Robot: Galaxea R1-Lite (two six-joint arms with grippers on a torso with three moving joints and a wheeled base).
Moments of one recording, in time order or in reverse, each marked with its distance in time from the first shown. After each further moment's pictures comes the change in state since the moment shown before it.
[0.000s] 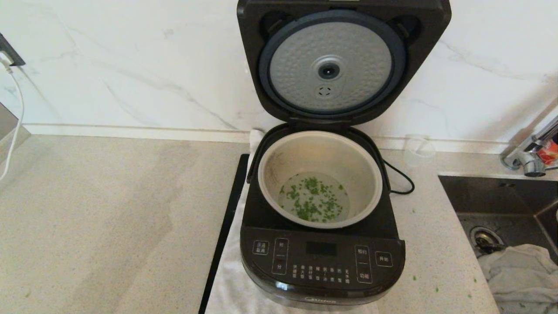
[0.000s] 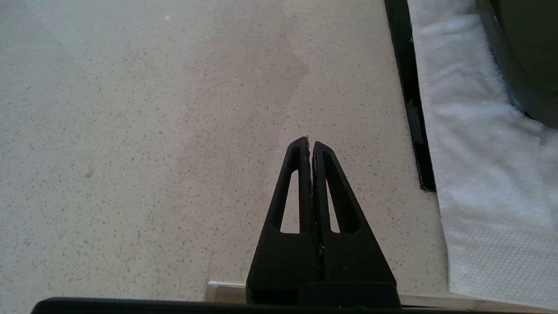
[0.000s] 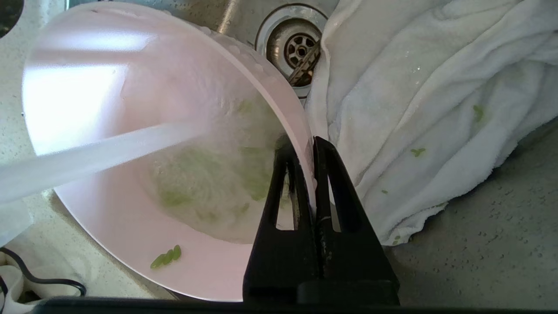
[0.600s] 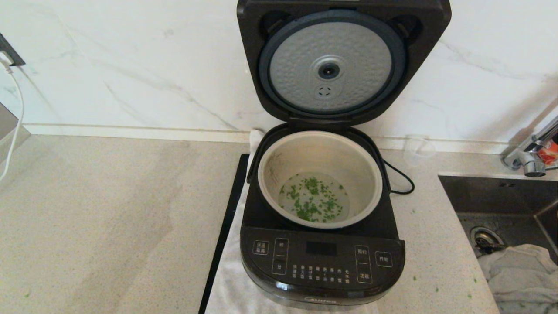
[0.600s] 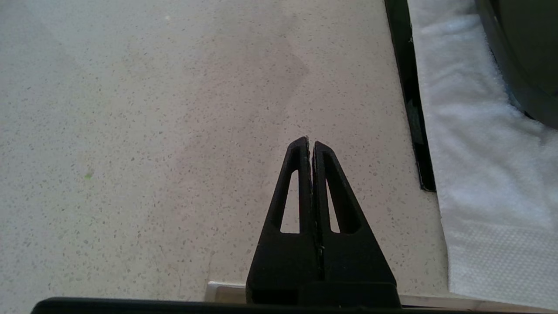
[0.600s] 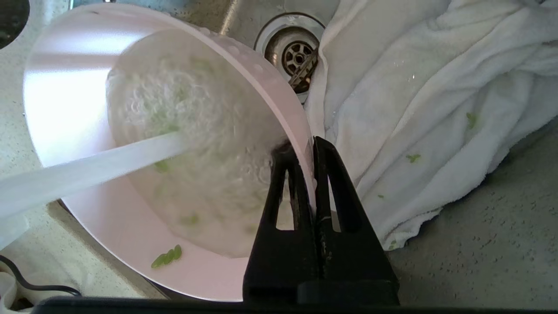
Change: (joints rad) left arm 0.000 0.000 0.000 0.000 0.000 0.000; right arm 0.002 -0.004 -0.015 0.000 -0.019 0.000
